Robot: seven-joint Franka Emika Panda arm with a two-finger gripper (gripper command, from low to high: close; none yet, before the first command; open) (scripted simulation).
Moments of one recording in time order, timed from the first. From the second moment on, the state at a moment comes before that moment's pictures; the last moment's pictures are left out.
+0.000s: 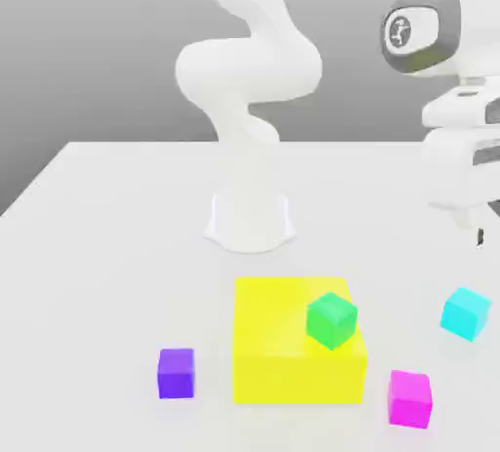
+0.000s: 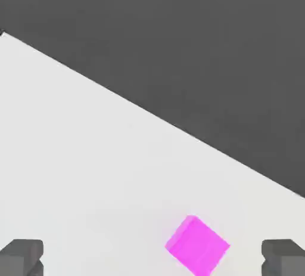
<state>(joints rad) 0.29 -0.05 0.40 -2.55 -0.09 2.67 0.92</state>
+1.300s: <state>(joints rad) 0.19 -0.24 0.09 -2.69 0.03 2.45 0.43</state>
